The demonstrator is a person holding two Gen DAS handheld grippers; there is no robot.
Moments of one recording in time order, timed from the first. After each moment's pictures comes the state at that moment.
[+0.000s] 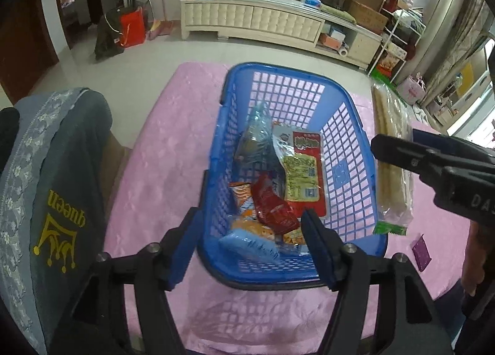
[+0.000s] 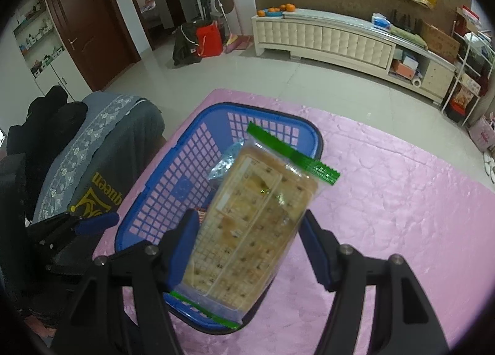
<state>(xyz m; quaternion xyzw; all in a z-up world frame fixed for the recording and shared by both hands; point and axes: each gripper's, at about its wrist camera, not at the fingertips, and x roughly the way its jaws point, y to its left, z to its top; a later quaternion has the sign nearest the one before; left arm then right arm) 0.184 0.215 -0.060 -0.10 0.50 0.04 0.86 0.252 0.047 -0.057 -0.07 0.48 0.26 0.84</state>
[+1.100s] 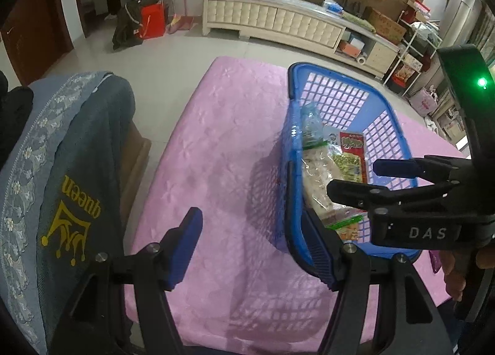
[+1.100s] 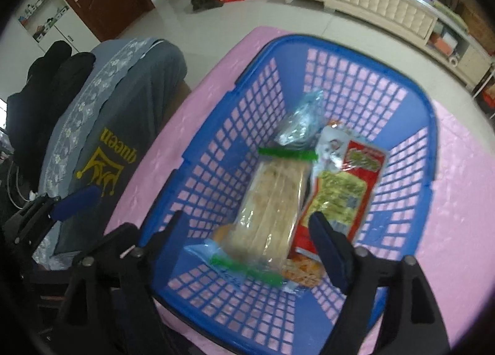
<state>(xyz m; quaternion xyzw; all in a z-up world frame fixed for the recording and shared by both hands) 0.163 0.264 -0.071 -0.12 0.50 0.06 0.86 0.251 0.134 -0.106 -0.11 0.57 0.29 0.76</state>
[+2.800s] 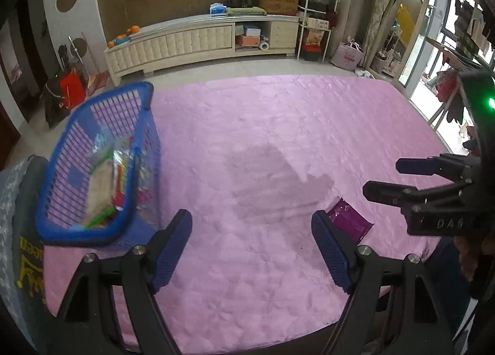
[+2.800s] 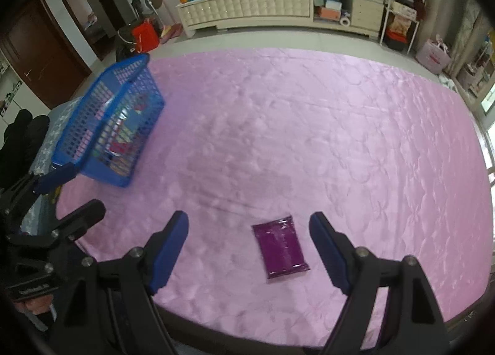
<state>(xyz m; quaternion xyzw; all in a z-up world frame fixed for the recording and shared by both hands) 0.155 -0.035 -0.066 0.01 0.46 -0.08 0.88 0.173 -0.215 -0.104 -0.02 0.51 0.15 0.85</state>
